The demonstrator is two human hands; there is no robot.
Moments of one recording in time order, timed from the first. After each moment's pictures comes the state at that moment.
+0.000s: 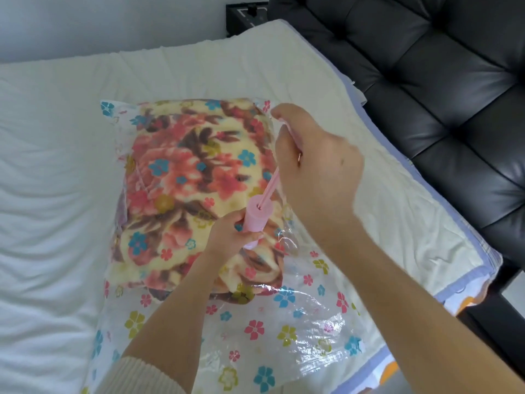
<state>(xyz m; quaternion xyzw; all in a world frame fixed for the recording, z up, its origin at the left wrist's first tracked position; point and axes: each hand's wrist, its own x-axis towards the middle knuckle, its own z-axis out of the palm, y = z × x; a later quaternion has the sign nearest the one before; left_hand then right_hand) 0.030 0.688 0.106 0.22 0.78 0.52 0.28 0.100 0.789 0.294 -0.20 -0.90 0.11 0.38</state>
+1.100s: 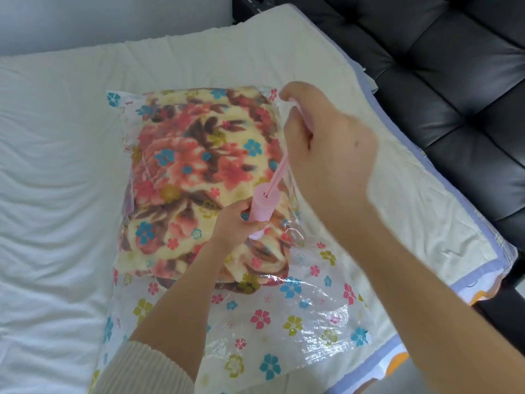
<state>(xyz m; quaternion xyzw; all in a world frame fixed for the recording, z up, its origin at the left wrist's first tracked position) 0.028 0.690 0.107 0.22 0.78 0.51 0.28 0.099 0.793 0.298 -0.19 -0.89 0.10 0.40</state>
